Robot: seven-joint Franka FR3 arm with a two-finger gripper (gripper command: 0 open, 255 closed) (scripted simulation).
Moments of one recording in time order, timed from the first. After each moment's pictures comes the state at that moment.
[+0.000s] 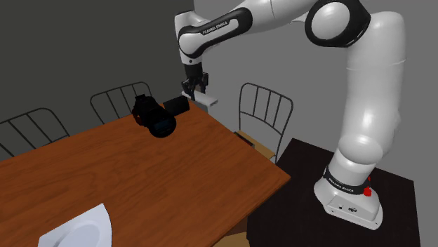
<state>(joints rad) -0.17 0.32 0.29 -1.59 -0.11 1.90 0.25</state>
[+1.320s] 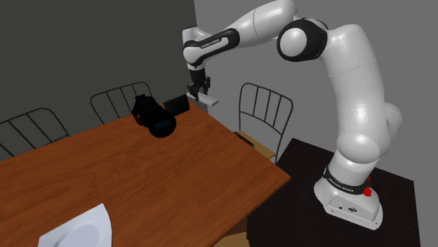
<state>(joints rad) -0.22 0.58 0.23 -1.35 -0.16 1.92 0.13</state>
